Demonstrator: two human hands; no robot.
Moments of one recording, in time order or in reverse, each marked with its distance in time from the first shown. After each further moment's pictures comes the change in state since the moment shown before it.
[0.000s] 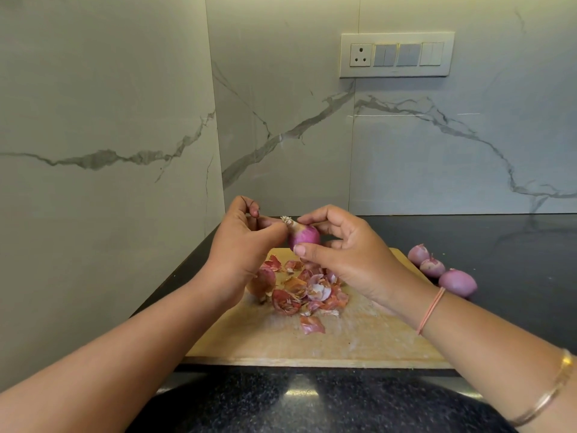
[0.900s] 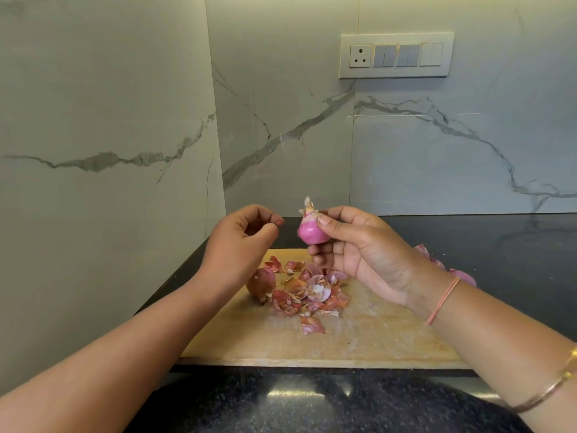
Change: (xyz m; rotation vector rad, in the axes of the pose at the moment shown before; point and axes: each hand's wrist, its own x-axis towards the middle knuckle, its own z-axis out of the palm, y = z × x) left_hand 0.002 -0.004 -0.006 0.373 0.041 0.120; right_hand 0.006 -0.005 -0.013 0.518 -0.058 0.229
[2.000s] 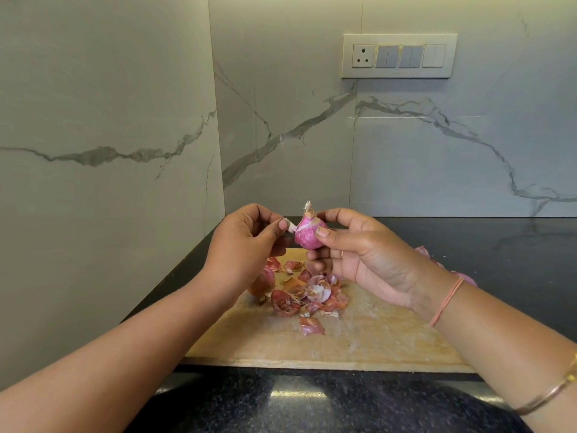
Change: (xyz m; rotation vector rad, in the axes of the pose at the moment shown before) left_hand -0.001 0.001 0.006 -0.238 -0.029 -0.129; right_hand -0.001 -0.001 0.000 0.031 -0.089 0.036
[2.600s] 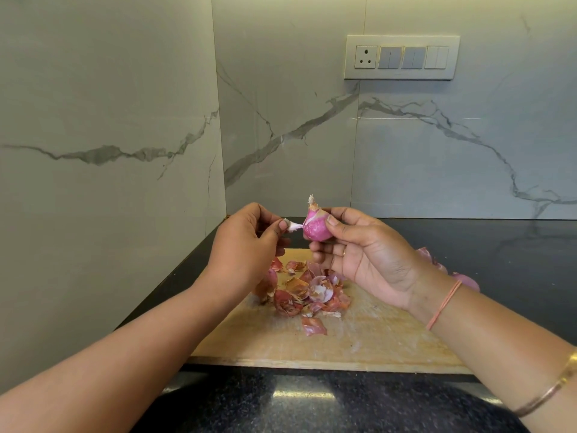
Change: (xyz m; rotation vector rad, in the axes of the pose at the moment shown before) left_hand -0.003 0.005 0.000 0.201 0.054 0.023; right_hand 0.004 0.003 0.000 0.148 0.059 -0.025
